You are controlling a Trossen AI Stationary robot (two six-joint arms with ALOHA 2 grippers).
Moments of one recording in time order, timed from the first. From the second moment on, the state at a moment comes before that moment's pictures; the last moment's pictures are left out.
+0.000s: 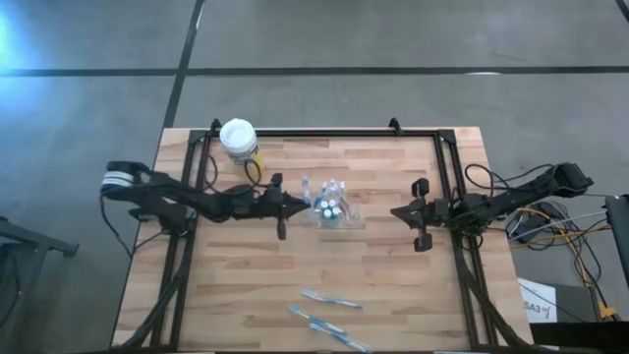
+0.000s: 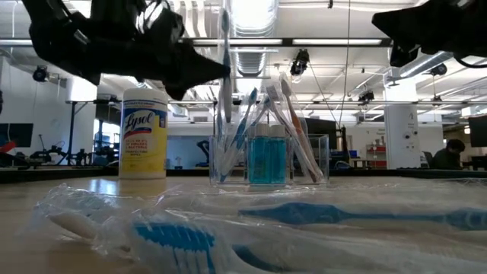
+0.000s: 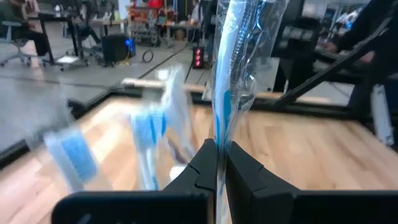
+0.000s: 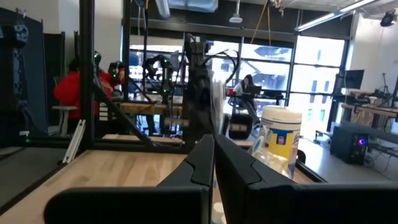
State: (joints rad) left arm 0.02 1.44 0.45 0.97 -0.11 -0.08; right arm 0.28 0.62 0.05 0.79 0.31 -0.11
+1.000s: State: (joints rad) left arm 0.05 1.75 0.46 1.14 -0.12 -0.07; right arm 0.28 0.62 0.06 0.79 0.31 -0.10
